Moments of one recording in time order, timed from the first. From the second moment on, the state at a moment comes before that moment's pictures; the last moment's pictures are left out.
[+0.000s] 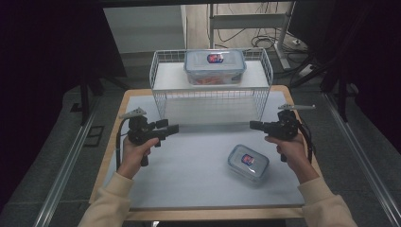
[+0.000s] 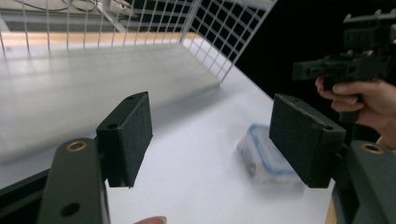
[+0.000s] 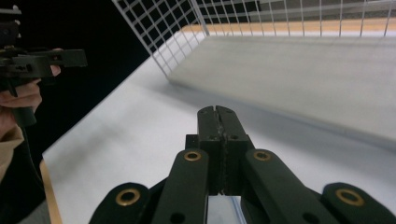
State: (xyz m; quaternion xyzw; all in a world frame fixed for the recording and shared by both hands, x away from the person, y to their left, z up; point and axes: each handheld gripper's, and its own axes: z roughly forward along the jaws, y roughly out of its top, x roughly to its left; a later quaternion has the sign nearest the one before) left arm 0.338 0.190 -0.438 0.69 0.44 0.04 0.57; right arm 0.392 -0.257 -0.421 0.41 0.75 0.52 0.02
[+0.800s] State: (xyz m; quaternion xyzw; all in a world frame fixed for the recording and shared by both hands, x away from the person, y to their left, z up) left arm 0.300 0.176 -0.490 0.72 0.45 0.04 0.52; right arm 0.342 -0.259 -0.458 0.39 0.78 0.49 0.03
